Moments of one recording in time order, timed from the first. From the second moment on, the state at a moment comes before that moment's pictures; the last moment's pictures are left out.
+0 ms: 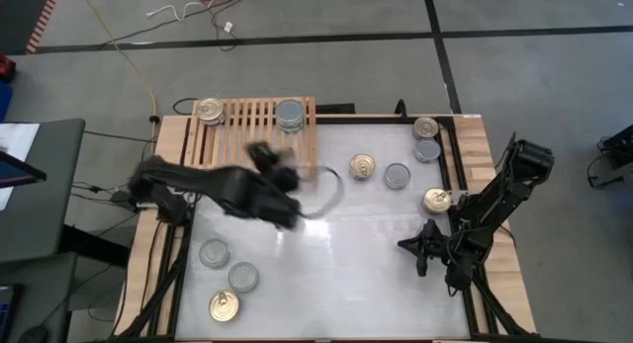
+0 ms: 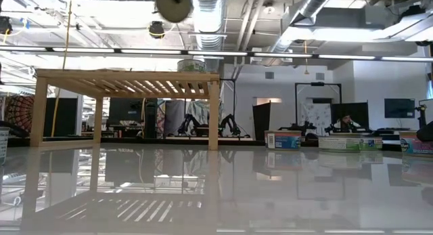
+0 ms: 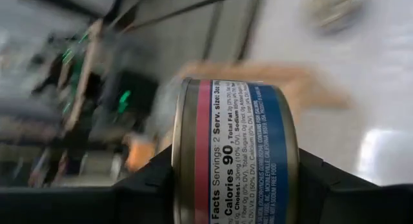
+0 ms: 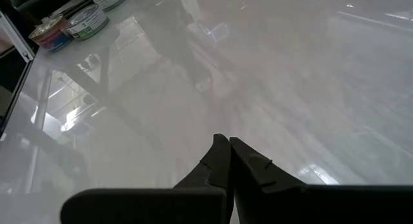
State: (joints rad) left arm -0.25 1.70 1.91 -1.56 -1.05 -0.35; right arm 1.12 1.35 0.24 -0.04 1.06 1.56
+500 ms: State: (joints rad) left arm 0.18 1.17 1.36 -1.55 -1.13 -0.59; right arm 1.11 1.35 0.24 -0.04 1.06 1.58
